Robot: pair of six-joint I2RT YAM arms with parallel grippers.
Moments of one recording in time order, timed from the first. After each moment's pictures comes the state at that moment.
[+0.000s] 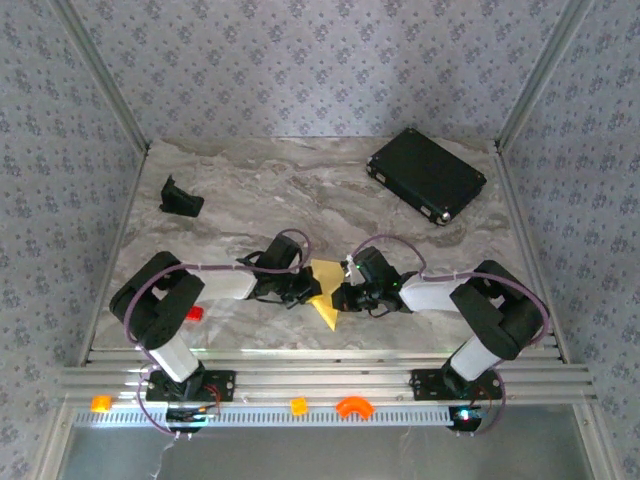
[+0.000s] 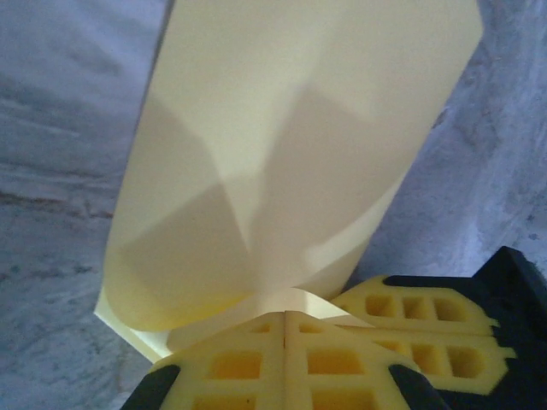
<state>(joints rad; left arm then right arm) -0.75 1.66 0.71 0.01 0.47 -1.14 0.73 1.57 0.55 0.12 -0.44 0.66</state>
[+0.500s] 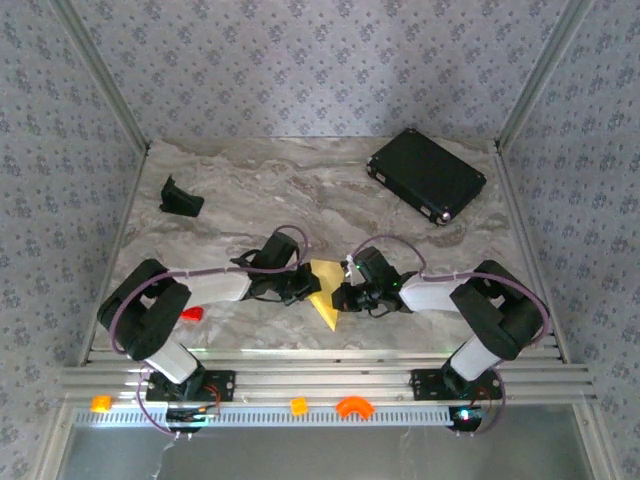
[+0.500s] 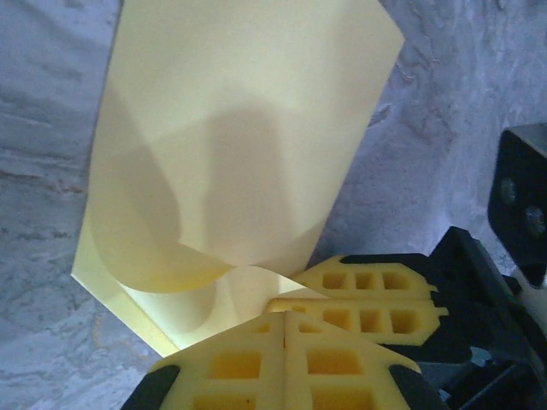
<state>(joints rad) -0.75 1.58 0.71 -0.02 0.46 -1.13 0.73 1.57 0.55 0.12 -0.44 0.66</state>
